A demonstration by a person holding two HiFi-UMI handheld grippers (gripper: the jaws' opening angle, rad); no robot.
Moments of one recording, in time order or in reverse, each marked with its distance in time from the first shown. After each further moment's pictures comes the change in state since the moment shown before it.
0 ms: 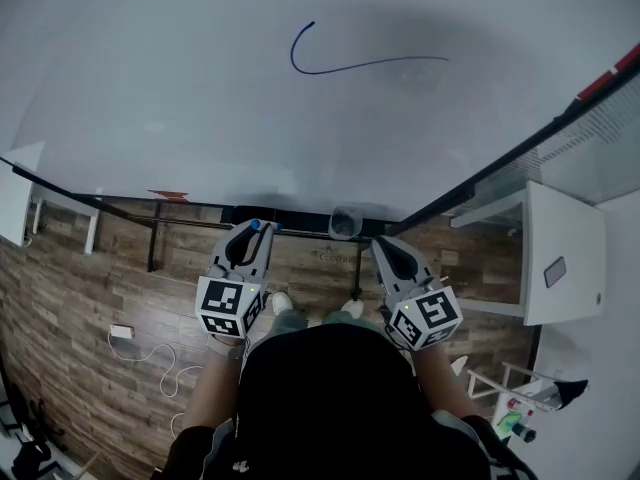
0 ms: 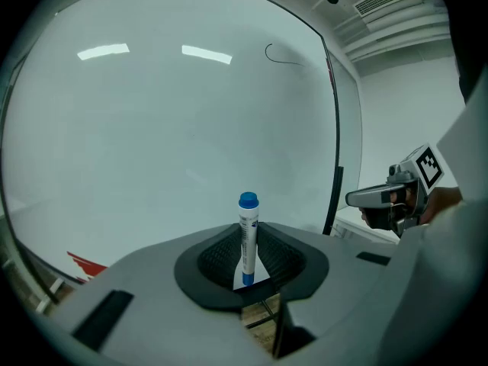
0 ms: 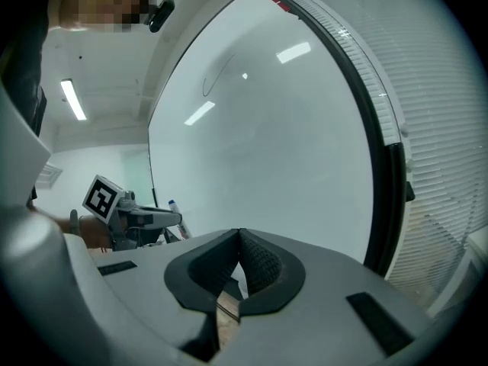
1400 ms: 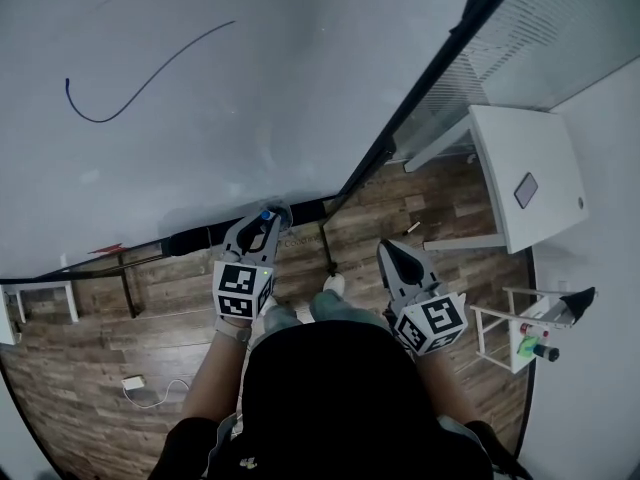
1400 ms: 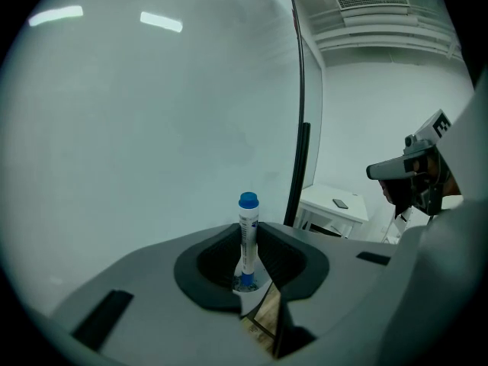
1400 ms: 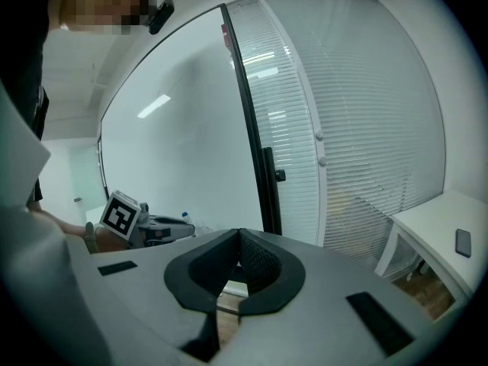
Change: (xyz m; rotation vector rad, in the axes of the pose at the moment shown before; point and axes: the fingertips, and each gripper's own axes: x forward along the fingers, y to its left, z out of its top) left arm 0.126 -0.131 -0.058 0.104 0.143 -0.342; right arm -0.119 -0.085 -0.046 0.113 0.029 -0.369
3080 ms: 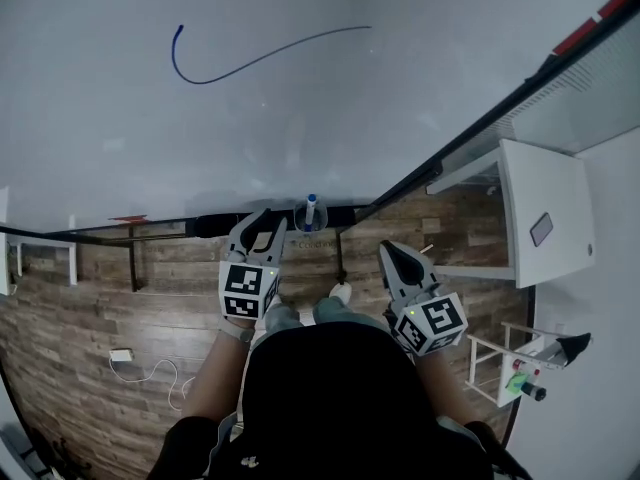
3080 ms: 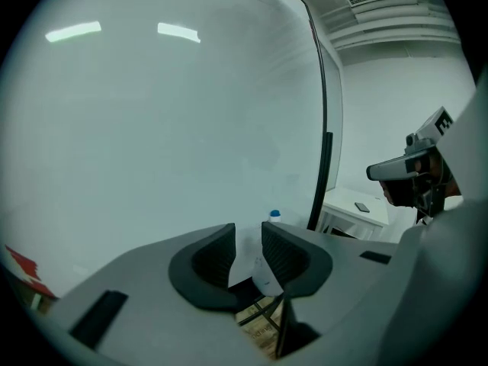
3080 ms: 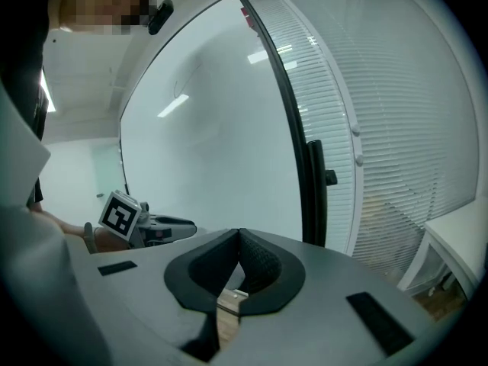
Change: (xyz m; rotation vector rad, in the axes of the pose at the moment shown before) left arm -0.049 0.049 -0.004 -0.046 -0.028 0.167; right arm 0.044 0.051 0.014 -0.056 0.018 0.158
